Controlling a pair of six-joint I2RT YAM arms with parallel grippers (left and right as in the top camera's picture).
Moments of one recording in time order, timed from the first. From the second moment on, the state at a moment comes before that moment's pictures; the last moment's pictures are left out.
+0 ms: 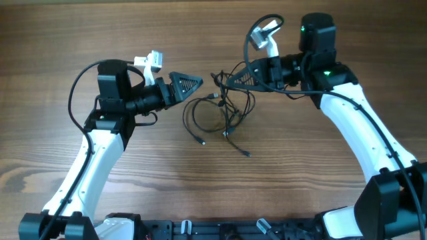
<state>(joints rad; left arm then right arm) -0.08 1.36 0.83 -0.02 0.98 -0.73 0.24 1.62 1.25 -0.15 -1.55 0.54</state>
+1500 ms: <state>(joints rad) -0.09 1.50 0.83 -0.31 0.67 -0.57 0.23 1.70 1.24 -0.55 -0.96 0.46</state>
